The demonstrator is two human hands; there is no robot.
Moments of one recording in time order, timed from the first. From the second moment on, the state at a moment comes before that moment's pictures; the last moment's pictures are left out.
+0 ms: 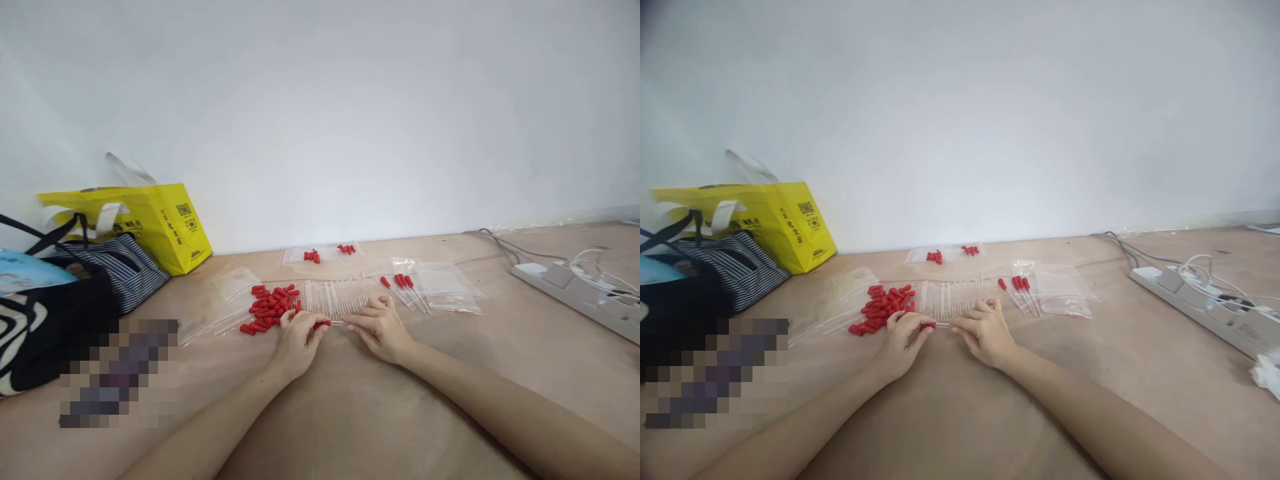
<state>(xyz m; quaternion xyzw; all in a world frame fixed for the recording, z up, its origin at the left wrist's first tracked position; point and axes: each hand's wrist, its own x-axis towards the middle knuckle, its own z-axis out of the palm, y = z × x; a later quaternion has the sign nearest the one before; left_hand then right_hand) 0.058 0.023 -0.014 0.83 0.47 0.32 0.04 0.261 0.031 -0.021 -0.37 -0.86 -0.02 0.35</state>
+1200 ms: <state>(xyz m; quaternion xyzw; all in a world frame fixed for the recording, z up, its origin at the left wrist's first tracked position) 0.067 0.011 -0.008 0.83 0.36 0.40 -0.11 0.250 0.026 -0.023 -0.28 -0.87 -0.17 0.38</state>
